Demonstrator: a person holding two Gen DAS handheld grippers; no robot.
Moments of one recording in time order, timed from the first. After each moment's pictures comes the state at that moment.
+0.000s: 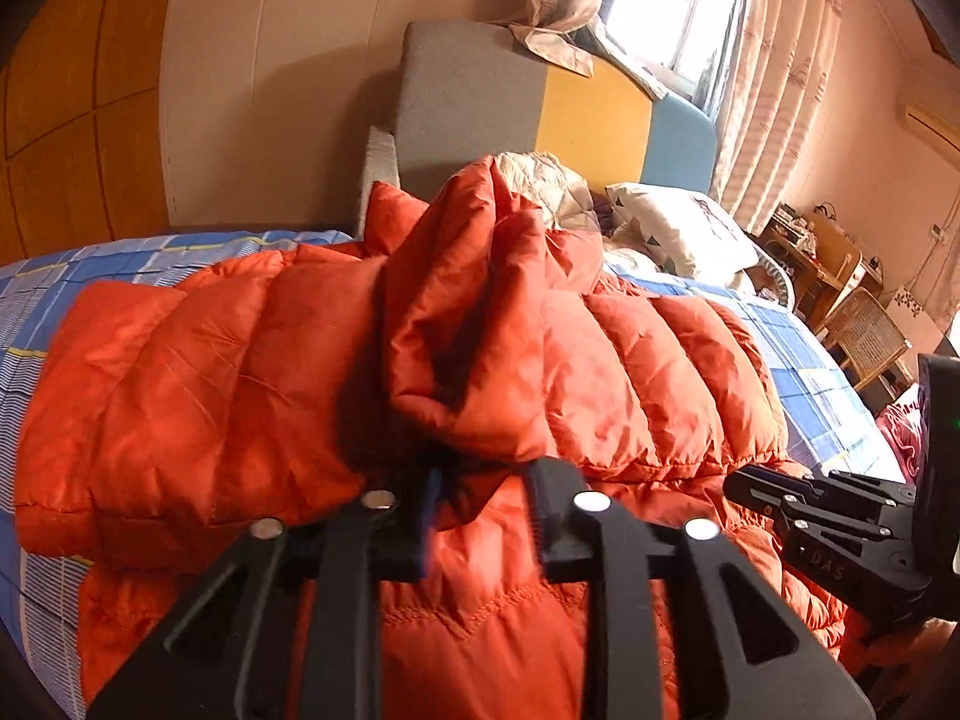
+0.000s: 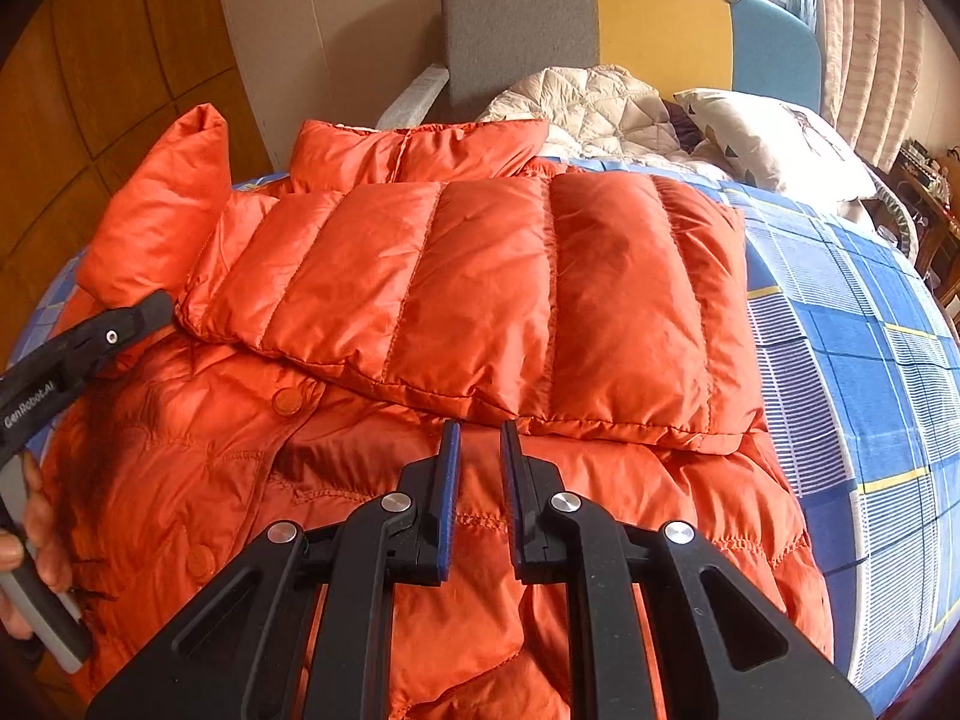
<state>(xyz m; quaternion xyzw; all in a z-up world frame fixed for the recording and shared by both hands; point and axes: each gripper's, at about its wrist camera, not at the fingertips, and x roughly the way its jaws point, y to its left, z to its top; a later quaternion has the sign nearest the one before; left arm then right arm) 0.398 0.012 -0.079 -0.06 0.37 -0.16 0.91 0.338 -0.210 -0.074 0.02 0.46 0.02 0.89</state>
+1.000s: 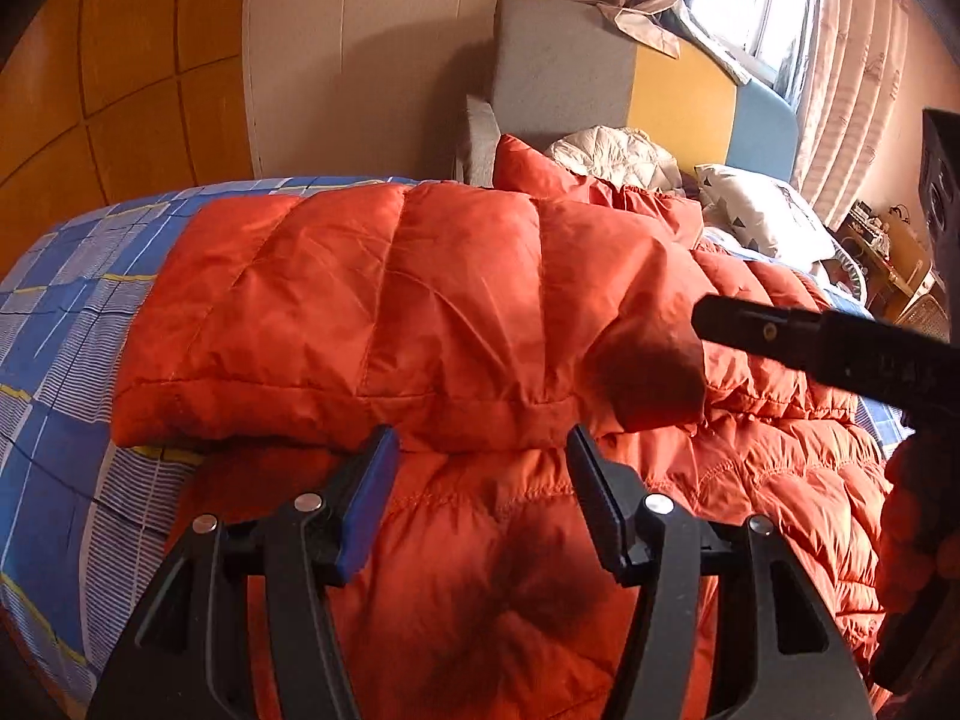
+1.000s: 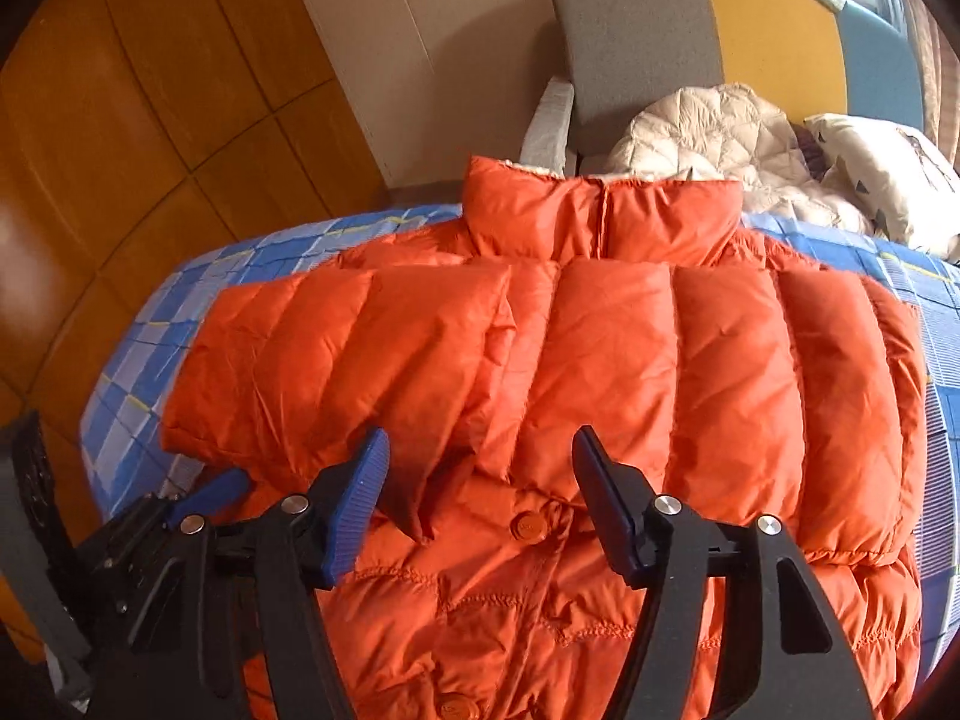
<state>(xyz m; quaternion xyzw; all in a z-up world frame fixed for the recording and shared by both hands) 0.361 0.061 -0.094 -0.05 0.41 -0.05 0.91 0.390 -0.127 -0.044 0.07 0.44 0.15 0.88</state>
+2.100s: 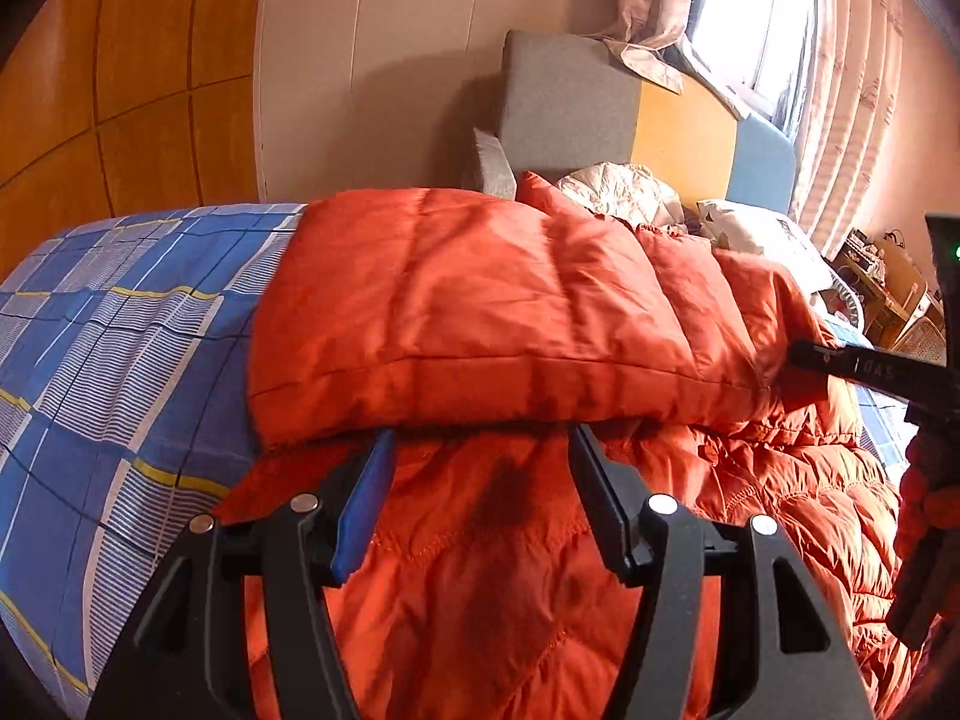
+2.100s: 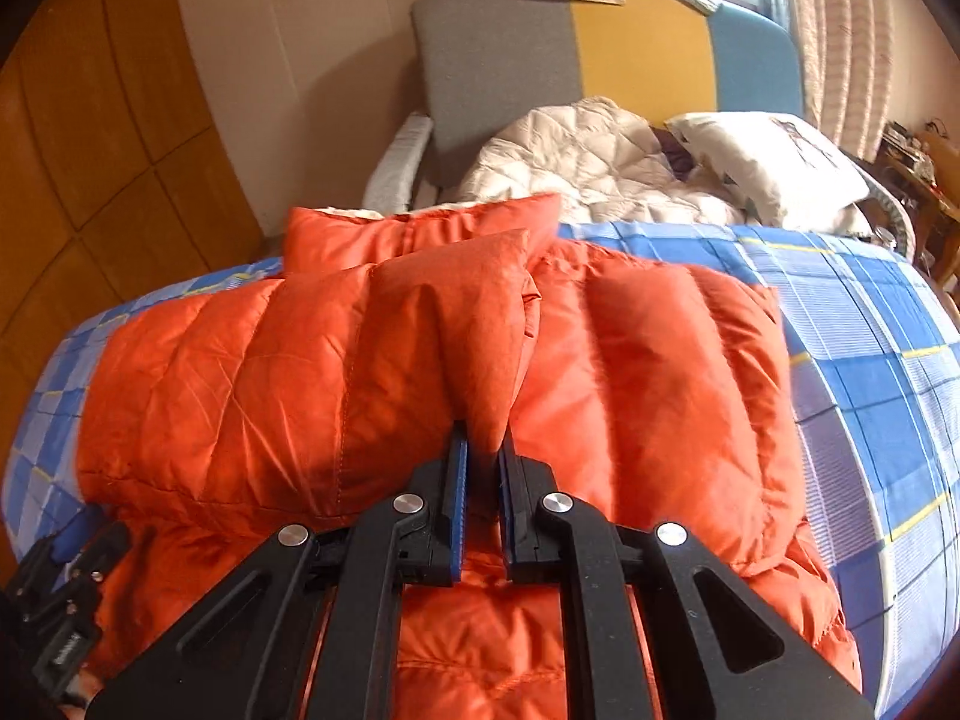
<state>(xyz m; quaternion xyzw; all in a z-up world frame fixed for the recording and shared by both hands) 0.362 0.079 -0.094 -0.06 0.37 -0.05 0.93 0.392 -0.187 -0.054 0.07 0.42 -0.01 0.91</state>
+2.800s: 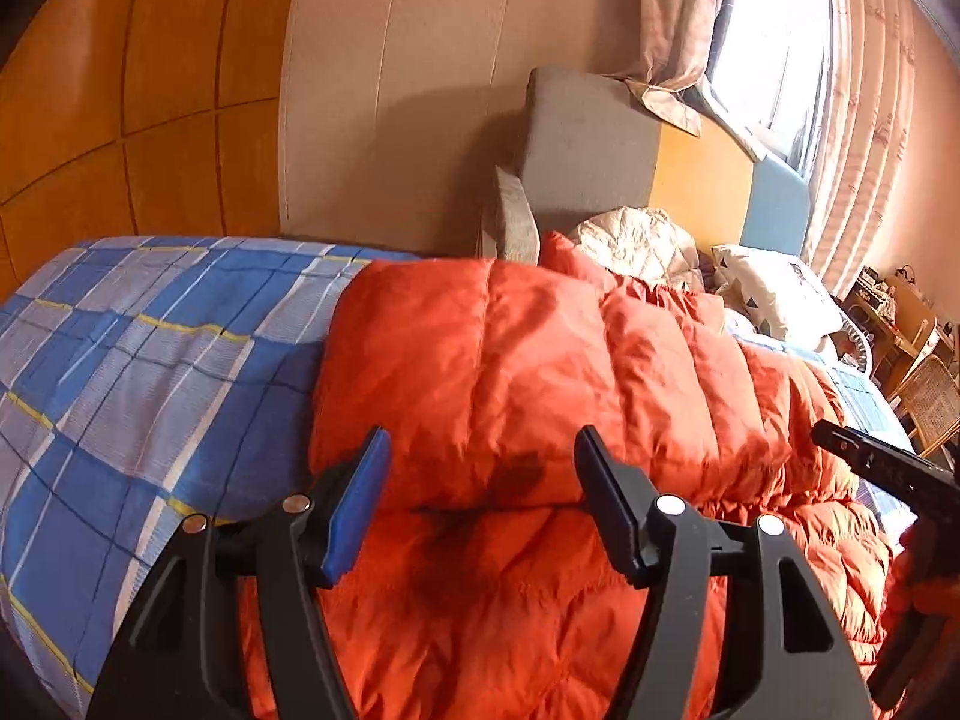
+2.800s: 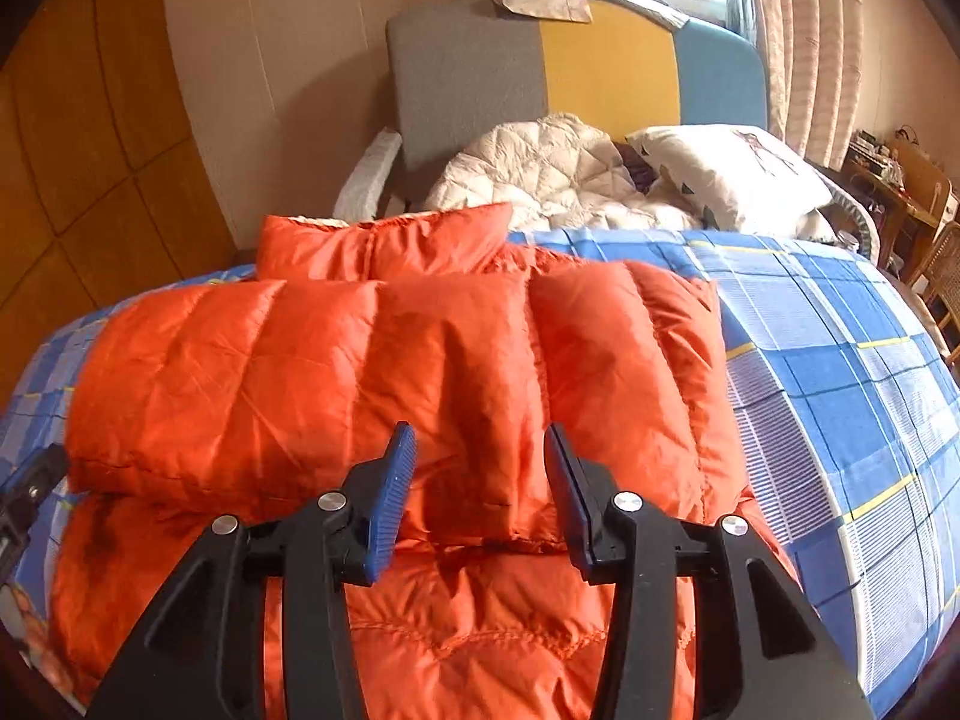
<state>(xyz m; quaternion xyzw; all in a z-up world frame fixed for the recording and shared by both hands) 0.371 0.092 -0.064 -0.08 0.33 -0.02 0.94 0.361 -0.196 -0.047 0.05 0.39 -0.04 0.92</state>
